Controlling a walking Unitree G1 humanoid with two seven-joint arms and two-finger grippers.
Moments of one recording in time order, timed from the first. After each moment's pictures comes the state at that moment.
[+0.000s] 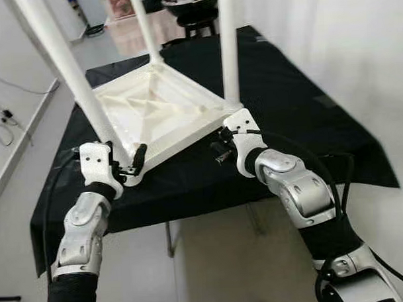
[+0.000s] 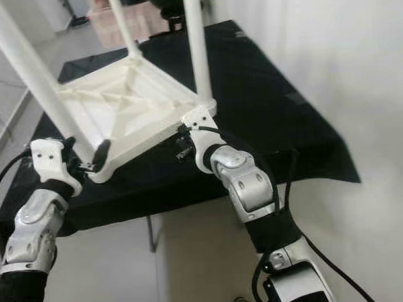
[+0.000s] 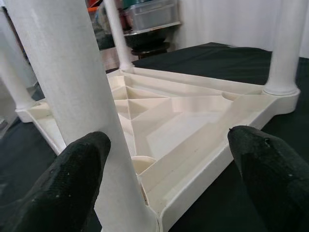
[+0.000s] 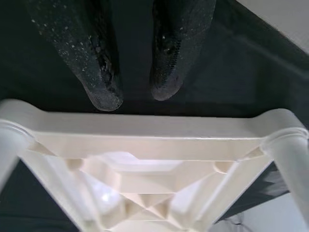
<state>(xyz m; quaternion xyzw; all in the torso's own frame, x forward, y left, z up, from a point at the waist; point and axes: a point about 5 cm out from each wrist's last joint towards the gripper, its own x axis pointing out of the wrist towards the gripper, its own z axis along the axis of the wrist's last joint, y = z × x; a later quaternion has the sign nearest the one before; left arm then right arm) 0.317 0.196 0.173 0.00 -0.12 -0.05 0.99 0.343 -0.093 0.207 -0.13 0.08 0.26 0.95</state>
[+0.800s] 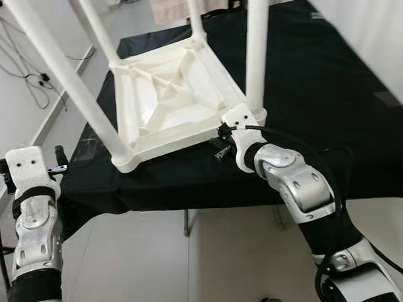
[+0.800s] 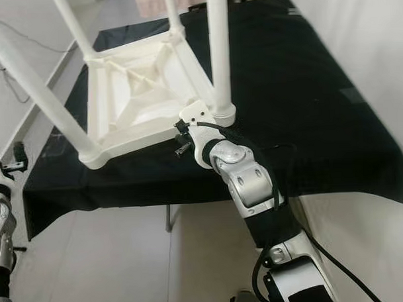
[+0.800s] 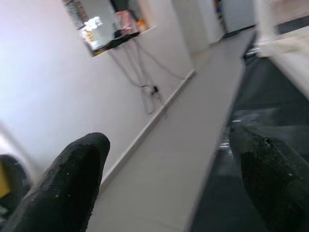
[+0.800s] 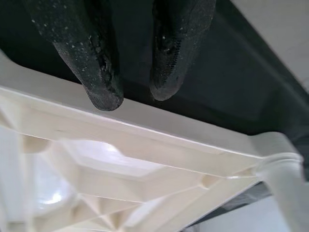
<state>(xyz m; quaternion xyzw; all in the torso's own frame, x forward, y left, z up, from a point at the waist) 0.295 0.317 0.169 0.08 -0.08 0.29 0.95 0.342 -0.092 0.206 -0.14 0.08 0.26 0.95</state>
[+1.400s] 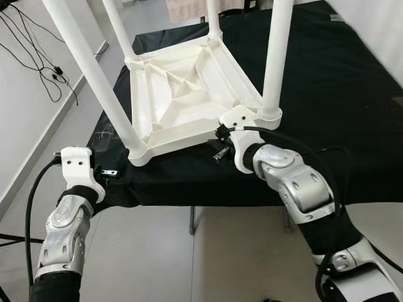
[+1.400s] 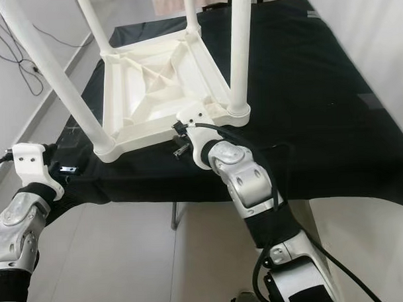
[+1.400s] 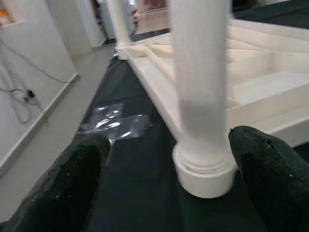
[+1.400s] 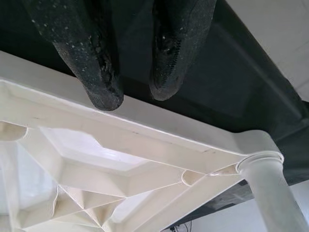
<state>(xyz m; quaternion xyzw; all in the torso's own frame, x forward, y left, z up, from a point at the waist) 0.319 0.238 0.156 0.01 -0.08 0.01 1.00 0.343 -0.094 0.207 -0.15 0.08 0.27 0.95</state>
